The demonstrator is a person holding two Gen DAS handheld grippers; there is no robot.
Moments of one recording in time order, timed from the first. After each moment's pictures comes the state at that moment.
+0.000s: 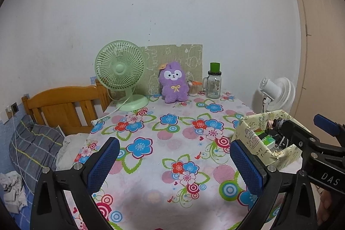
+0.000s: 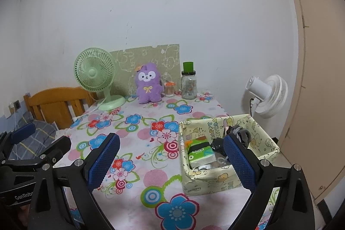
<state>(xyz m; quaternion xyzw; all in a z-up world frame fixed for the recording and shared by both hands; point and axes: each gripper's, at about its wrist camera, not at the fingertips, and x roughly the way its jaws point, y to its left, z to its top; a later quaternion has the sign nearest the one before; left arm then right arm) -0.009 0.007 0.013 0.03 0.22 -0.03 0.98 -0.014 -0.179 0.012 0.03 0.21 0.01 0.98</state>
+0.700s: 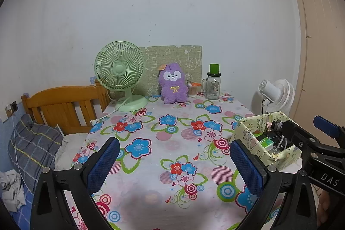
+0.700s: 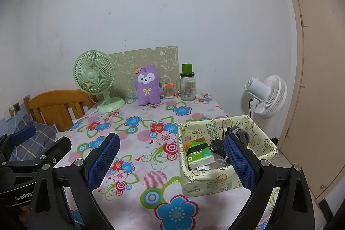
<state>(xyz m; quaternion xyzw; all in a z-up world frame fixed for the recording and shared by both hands) -0.011 0.005 0.015 0.03 0.21 -0.03 0.98 -0.016 -0.183 0.014 0.03 0.20 0.01 0.98</state>
